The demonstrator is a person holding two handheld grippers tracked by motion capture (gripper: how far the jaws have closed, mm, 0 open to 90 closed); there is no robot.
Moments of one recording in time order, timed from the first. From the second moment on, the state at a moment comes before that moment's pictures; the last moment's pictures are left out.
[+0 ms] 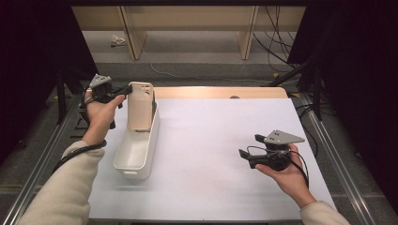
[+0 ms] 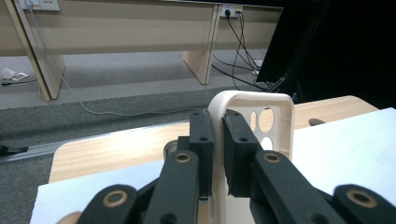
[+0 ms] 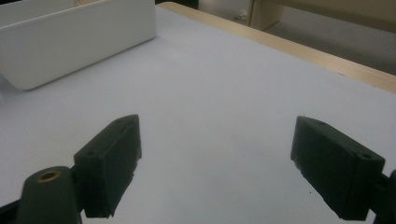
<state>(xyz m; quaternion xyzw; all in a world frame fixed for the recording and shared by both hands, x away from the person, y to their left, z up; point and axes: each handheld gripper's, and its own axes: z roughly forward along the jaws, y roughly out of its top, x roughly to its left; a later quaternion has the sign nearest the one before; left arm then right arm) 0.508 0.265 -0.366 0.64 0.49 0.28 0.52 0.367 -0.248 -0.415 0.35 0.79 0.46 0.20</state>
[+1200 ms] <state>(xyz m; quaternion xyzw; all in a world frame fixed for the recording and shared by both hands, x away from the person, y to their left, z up) 0.517 0.263 -0.393 0.65 0.51 0.27 0.49 0.368 -0.248 -0.415 0.35 0.79 0.47 0.20</state>
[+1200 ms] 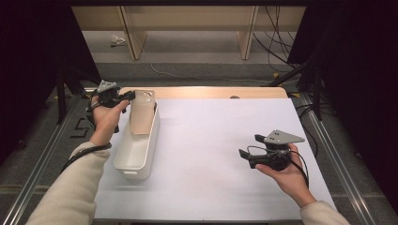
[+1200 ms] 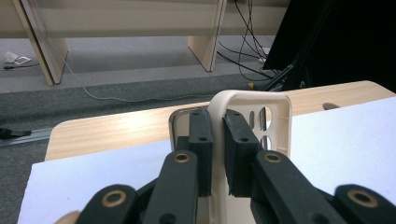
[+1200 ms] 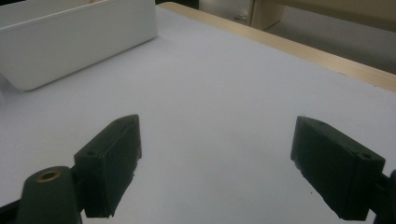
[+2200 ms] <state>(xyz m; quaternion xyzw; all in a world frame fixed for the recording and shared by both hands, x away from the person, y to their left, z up) 0.523 0.262 -0.401 0.67 0.52 0.28 0.46 0.368 -0.248 -0.416 0.35 0.79 0.47 0.20</state>
